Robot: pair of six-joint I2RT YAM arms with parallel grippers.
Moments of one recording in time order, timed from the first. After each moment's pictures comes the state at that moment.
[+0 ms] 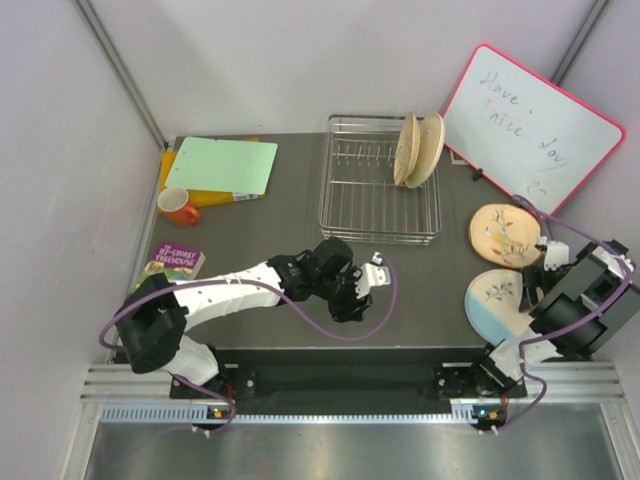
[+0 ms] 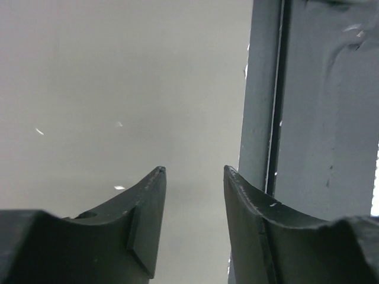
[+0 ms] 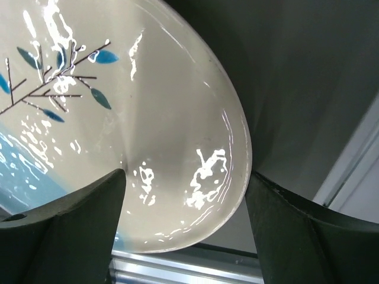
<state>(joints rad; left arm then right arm) -1.00 1.48 0.98 -0.31 0.44 0.27 -0.85 1.58 0.91 -0.84 -0.29 -0.93</state>
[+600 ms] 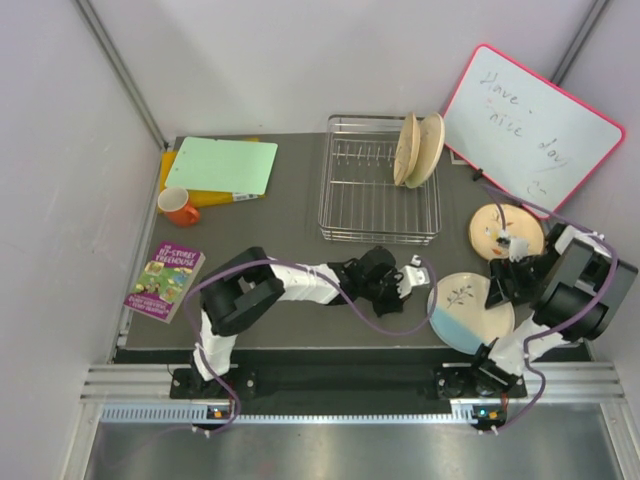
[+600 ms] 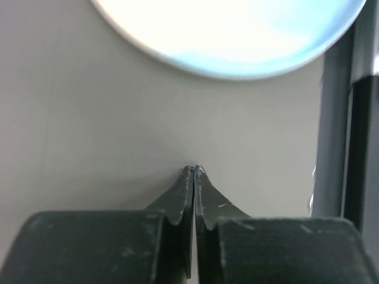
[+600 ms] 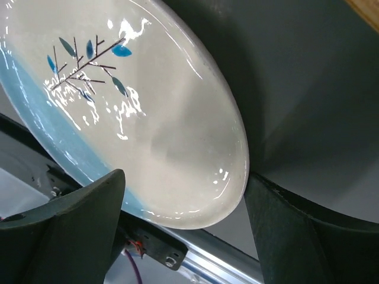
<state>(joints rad) -1.06 1.96 1.10 0.14 0.40 0.14 -0.60 1.65 0.95 -1.08 -0.39 -0.85</state>
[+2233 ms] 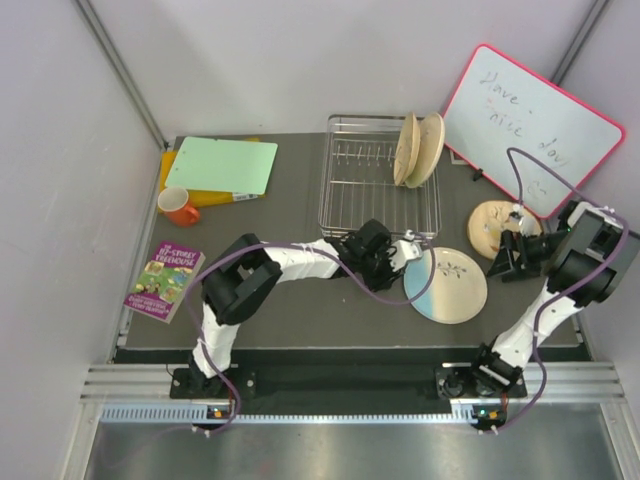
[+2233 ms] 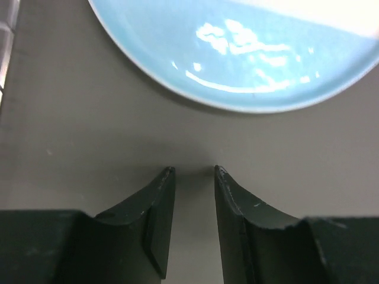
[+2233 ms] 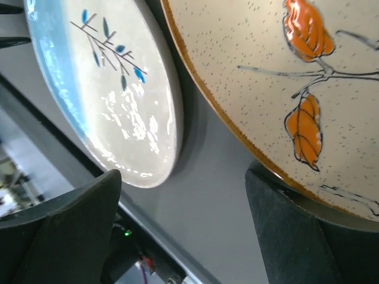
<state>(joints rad) -0.95 2.01 1.28 -0.12 0.31 0.25 -0.62 1.96 1.29 -1.23 -0.61 -0.88</state>
